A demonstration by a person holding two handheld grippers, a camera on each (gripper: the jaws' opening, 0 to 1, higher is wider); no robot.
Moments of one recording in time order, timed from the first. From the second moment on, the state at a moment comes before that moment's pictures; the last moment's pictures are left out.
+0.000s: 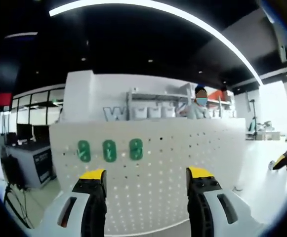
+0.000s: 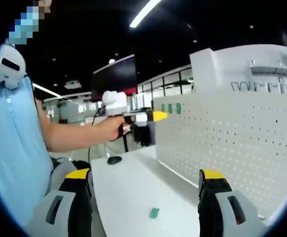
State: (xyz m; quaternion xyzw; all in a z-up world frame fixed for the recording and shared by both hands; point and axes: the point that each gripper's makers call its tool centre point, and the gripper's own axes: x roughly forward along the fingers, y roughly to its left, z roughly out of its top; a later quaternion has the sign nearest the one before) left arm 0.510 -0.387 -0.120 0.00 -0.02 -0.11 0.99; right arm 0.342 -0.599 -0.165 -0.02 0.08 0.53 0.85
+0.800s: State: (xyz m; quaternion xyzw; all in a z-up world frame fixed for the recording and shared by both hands) left arm 0.459 -0.381 -0.147 0.00 0.00 -0.14 0.99; right arm 0.329 -0.594 -0.160 -0.03 0.07 0.53 0.85
